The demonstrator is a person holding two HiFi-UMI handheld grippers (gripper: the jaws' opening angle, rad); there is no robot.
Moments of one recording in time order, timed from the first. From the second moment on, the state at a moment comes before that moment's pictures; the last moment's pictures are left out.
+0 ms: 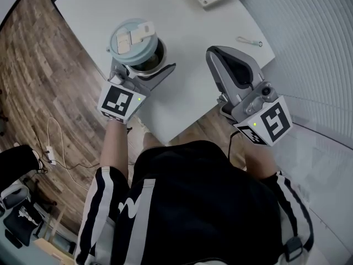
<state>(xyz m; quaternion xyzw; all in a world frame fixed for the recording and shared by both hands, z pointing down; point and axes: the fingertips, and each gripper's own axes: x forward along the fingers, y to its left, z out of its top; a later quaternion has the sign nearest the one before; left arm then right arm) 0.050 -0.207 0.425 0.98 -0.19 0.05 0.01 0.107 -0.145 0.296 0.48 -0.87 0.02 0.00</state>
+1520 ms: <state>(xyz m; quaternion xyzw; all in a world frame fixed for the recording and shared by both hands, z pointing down) 0.051 -0.215 0.487 0.98 -0.20 0.09 0.04 0.119 -0.150 0.286 0.49 -0.87 0.03 -0.03</state>
